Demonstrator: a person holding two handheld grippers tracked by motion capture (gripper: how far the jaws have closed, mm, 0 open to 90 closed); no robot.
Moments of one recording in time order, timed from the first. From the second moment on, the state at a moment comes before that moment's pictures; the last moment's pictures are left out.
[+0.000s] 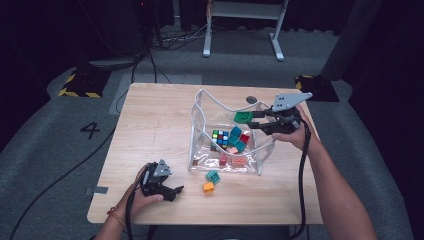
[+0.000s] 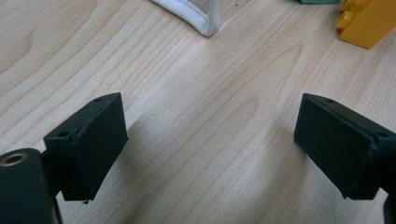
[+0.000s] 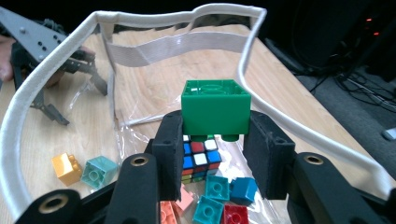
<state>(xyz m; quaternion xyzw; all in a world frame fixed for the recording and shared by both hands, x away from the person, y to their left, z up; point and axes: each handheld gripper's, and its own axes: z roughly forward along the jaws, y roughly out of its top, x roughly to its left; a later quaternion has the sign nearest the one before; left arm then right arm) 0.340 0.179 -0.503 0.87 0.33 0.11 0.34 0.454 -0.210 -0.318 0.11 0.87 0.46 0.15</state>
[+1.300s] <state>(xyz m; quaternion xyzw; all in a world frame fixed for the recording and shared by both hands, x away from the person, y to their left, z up) 0.340 0.179 -0.503 0.87 0.33 0.11 0.35 0.499 -0.194 -0.343 0.12 0.97 0.18 0.10</state>
